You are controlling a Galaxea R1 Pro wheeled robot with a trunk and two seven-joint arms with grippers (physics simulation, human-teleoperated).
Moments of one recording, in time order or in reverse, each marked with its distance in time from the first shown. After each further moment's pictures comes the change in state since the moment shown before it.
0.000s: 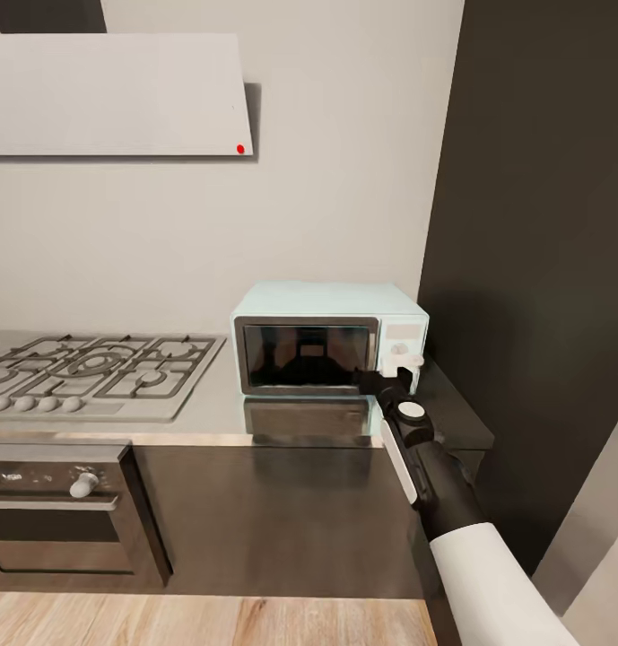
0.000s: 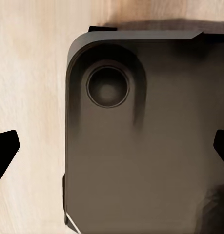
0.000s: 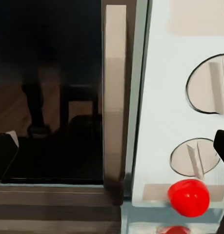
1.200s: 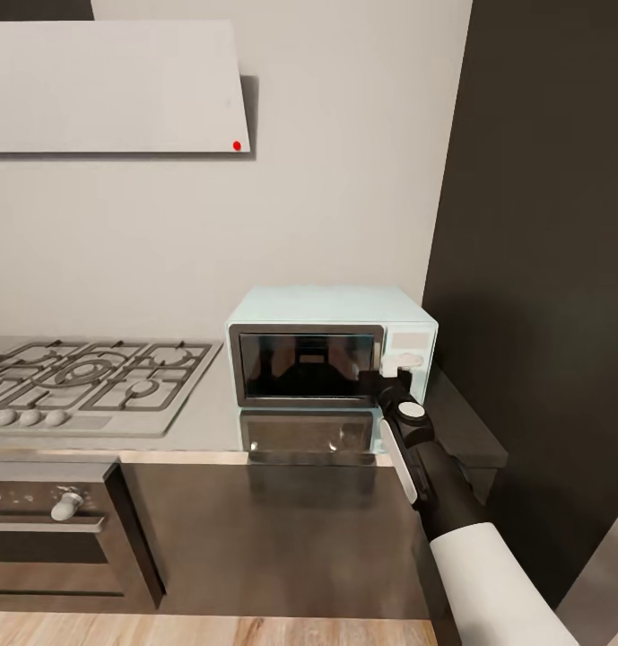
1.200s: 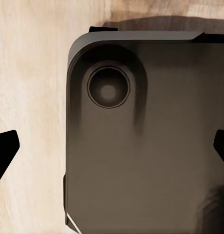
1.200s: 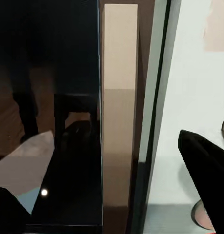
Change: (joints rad) left arm 0.000 0.001 0.000 0.000 0.000 -0.001 0.000; right arm 0.000 -0.001 0.000 0.000 -0.006 -0.001 0.001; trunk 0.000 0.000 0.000
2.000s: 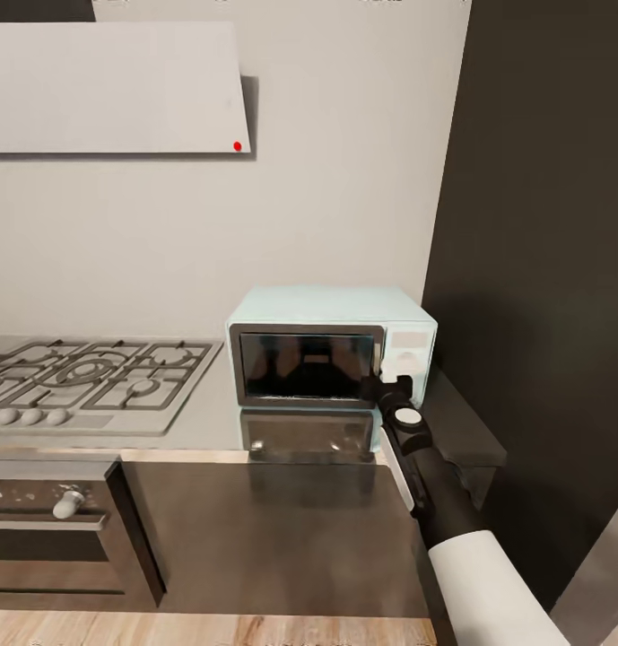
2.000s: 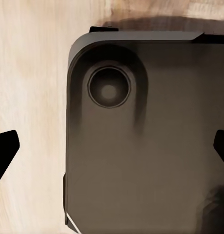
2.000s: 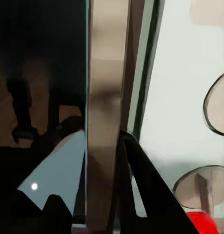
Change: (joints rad) left arm 0.002 0.001 0.006 -0.001 0.000 -0.002 -0.001; right arm 0.024 0.011 -0.005 -0.002 0.080 0.002 -0.020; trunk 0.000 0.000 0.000
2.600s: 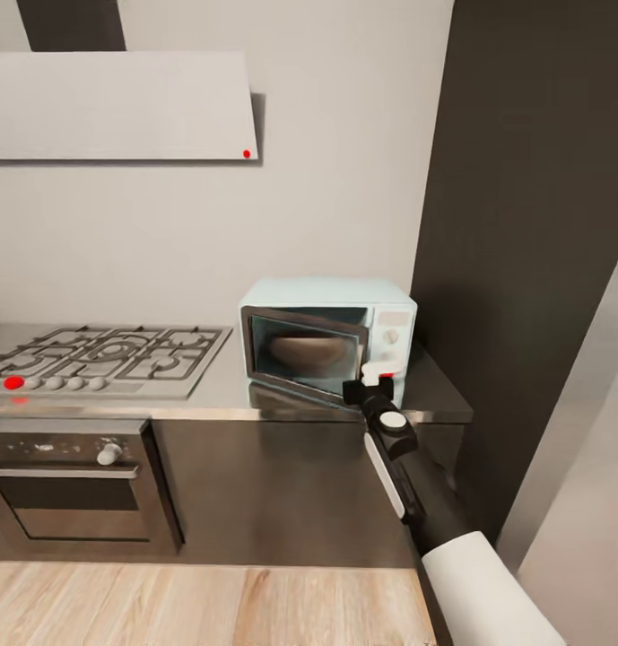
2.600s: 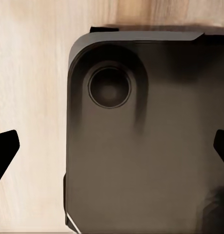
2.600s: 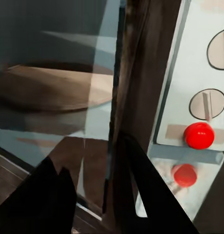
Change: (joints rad) left arm -0.001 0.001 0.000 0.000 0.000 0.000 0.000; right arm 0.002 0.001 0.105 0.009 -0.065 -0.003 0.001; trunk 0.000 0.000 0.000
